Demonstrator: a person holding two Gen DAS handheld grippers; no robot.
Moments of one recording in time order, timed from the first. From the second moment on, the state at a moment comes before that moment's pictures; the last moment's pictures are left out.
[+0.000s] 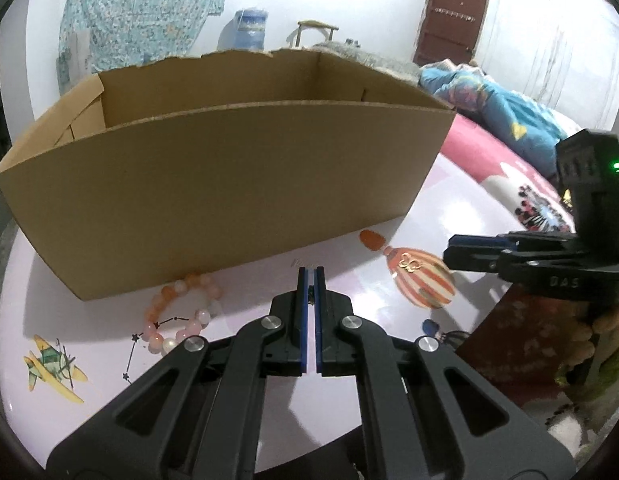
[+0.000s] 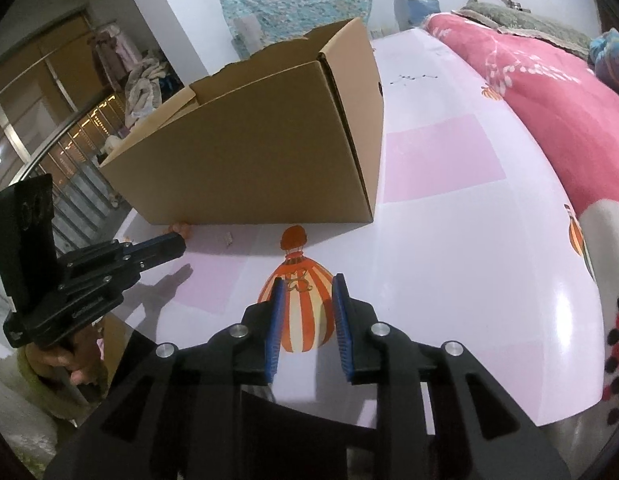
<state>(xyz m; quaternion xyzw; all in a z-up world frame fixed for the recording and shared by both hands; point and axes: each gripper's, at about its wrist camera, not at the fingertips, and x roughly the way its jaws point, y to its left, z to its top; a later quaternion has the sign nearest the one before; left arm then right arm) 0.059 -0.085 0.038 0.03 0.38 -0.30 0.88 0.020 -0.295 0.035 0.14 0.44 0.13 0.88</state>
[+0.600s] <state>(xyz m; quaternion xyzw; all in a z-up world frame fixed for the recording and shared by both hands) 0.051 -0.066 0.083 0.01 0.33 -0.31 0.89 0.023 -0.273 0.040 0.07 0.45 0.09 0.89</state>
